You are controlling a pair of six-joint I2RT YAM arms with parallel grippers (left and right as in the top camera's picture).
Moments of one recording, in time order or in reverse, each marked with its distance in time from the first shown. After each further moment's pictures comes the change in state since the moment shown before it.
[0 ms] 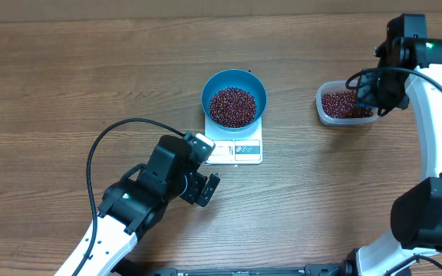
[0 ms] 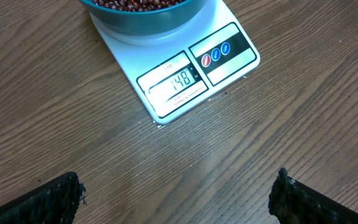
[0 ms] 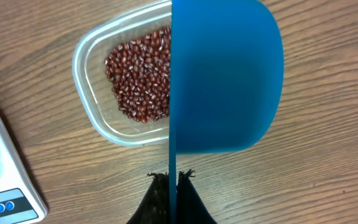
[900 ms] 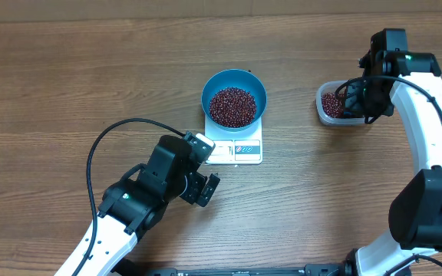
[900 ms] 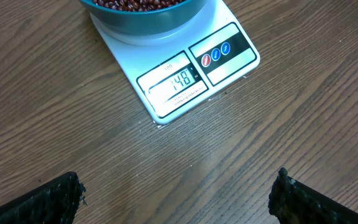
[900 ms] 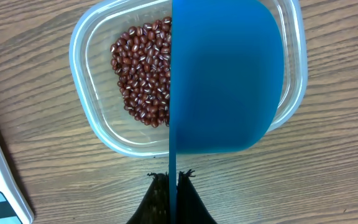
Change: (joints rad) left arm 0.000 0.000 0.000 0.000 0.000 0.000; right arm 0.029 0.000 -0.153 0.145 -0.025 -0.036
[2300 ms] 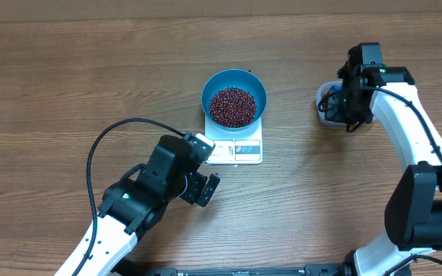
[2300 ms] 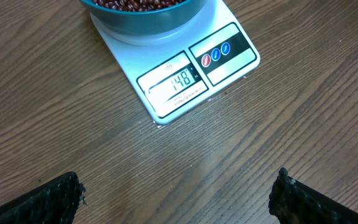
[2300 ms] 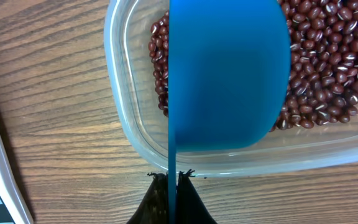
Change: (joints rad) left arm 0.000 0.000 0.000 0.000 0.000 0.000; right arm 0.076 0.000 -0.156 0.164 -0.040 0.000
